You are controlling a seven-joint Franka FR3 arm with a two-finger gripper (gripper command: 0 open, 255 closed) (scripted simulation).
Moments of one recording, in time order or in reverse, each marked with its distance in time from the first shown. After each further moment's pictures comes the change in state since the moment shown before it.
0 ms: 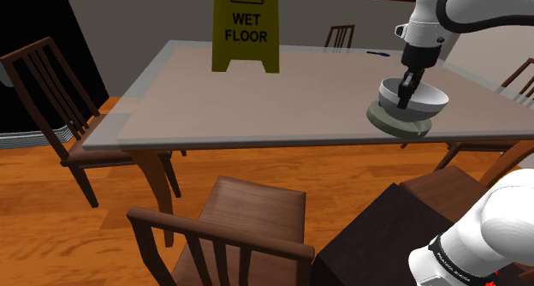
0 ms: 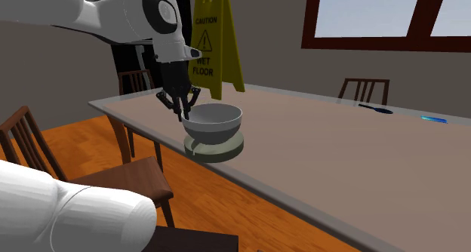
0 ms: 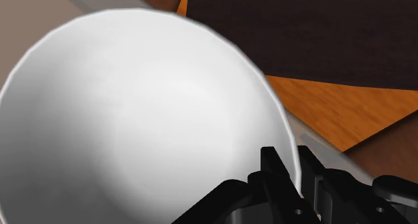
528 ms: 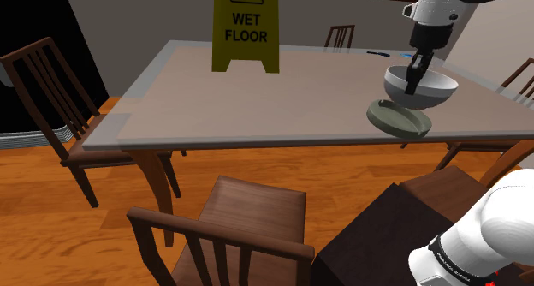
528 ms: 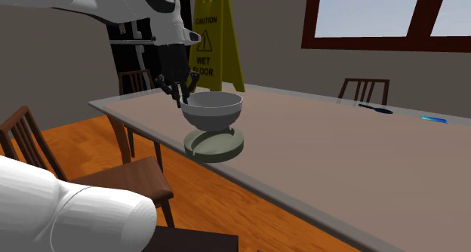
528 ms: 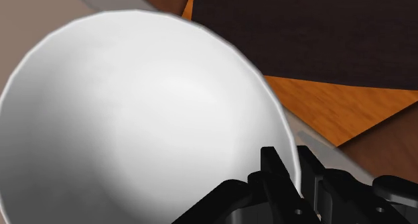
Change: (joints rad) arm -0.001 0.026 0.005 0.133 0.003 -0.106 -0.017
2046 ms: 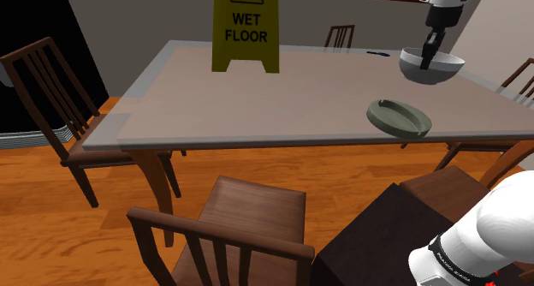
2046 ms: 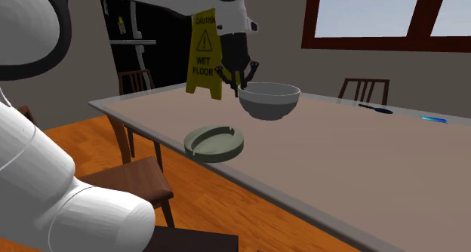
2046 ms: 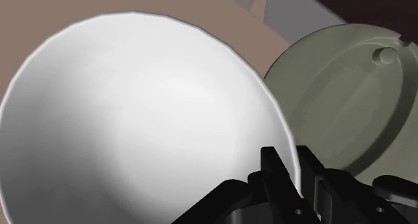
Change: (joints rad) arm -0.073 0.258 -0.253 0.286 -0.103 0.038 -0.319
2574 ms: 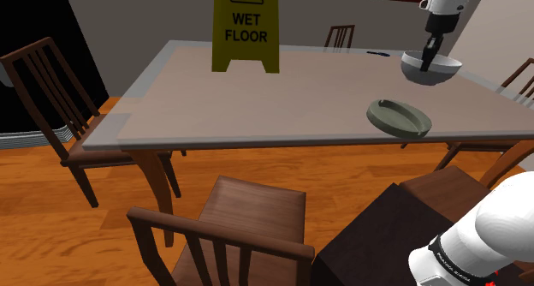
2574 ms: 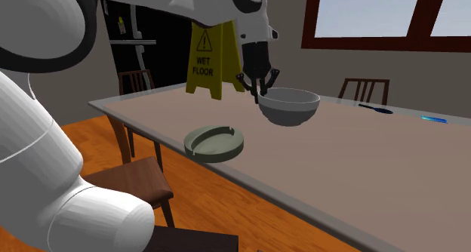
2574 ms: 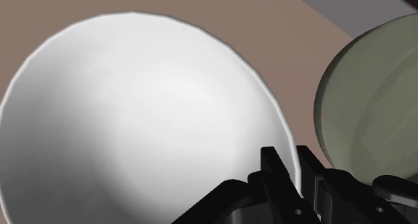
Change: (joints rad) arm -0.029 0.111 -0.093 0.048 0.003 0.086 -0.108
